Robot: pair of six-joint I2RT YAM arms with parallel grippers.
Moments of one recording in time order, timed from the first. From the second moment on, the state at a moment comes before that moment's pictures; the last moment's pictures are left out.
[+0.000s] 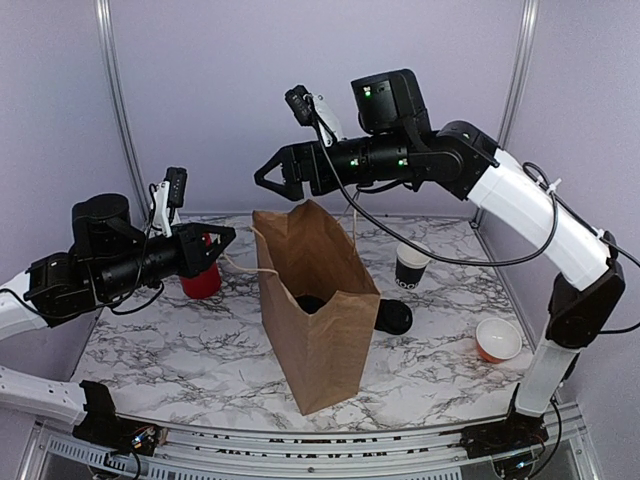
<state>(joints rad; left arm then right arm) -0.98 0.93 0.93 -0.18 -0.20 -0.51 1.01 1.79 2.14 -0.72 -0.13 0.24</state>
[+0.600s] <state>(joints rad) -0.98 0.80 0.94 -0.21 -0.26 -0.50 0.98 1.54 1.83 -0.32 0.01 0.20</state>
